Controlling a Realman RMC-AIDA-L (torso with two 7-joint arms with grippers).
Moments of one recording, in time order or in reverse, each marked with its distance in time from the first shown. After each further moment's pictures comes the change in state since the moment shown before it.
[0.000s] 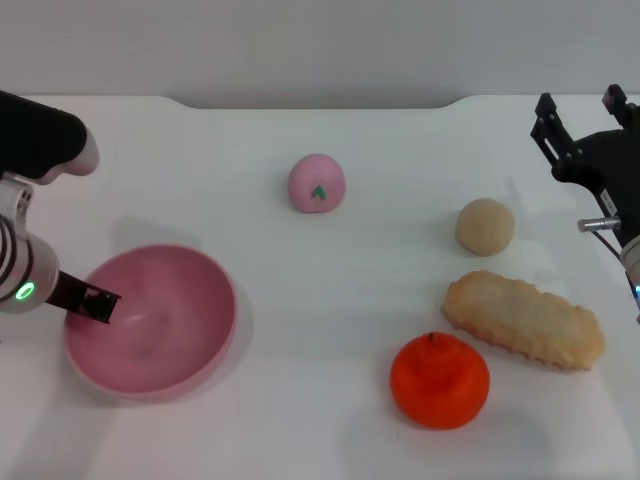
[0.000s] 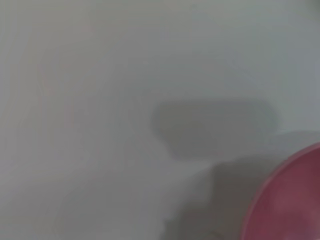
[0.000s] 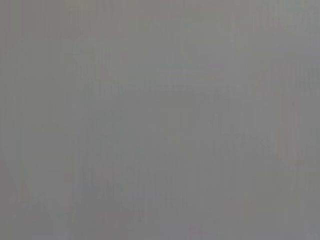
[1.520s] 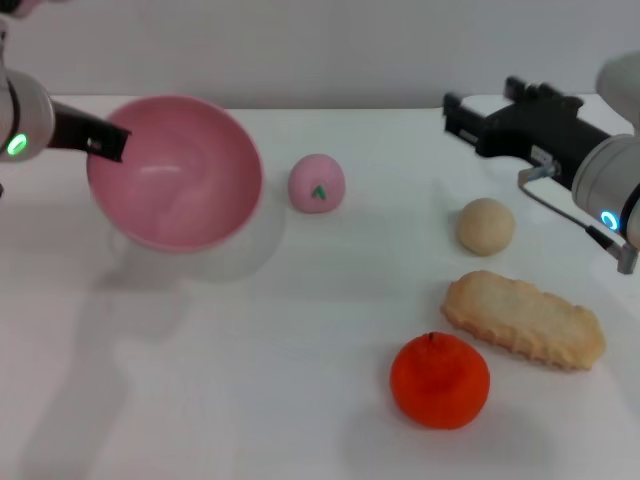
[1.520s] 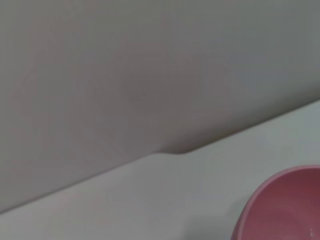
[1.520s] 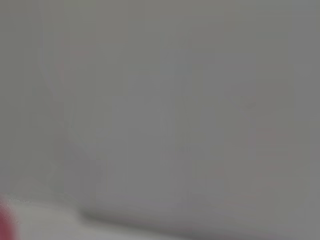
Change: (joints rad) left arm -0.087 0.004 -0.073 0.213 0.051 0.071 0.005; right arm -0.026 -0.004 0.216 -0.622 -0.102 1.039 -0.015
